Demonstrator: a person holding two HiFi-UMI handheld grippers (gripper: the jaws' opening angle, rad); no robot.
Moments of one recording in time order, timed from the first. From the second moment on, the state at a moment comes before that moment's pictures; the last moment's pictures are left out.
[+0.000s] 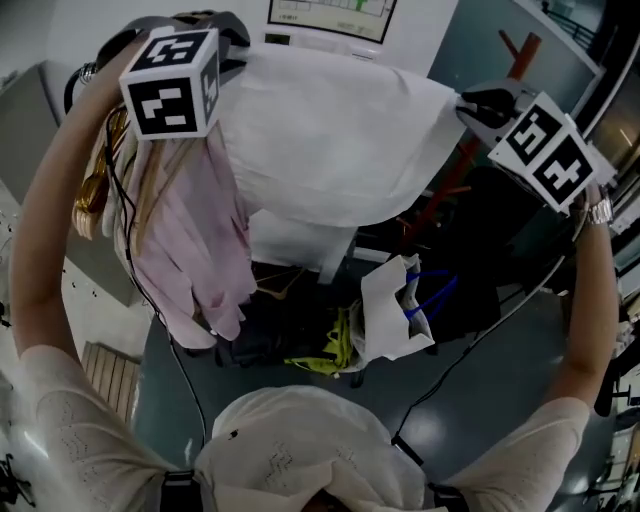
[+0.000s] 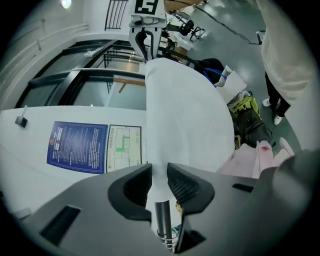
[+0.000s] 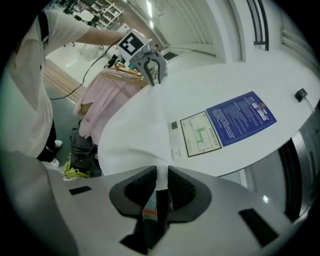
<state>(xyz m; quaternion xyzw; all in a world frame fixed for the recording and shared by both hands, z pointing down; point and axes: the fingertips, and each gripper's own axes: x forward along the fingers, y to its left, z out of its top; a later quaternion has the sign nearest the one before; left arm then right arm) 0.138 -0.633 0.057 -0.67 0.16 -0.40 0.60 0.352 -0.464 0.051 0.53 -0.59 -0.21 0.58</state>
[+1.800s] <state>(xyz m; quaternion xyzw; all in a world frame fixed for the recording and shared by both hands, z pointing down) 0.086 -0.557 0.024 -0.82 0.34 0.08 0.46 0.273 -0.401 0.063 0.61 -0.70 -0.31 0.19</state>
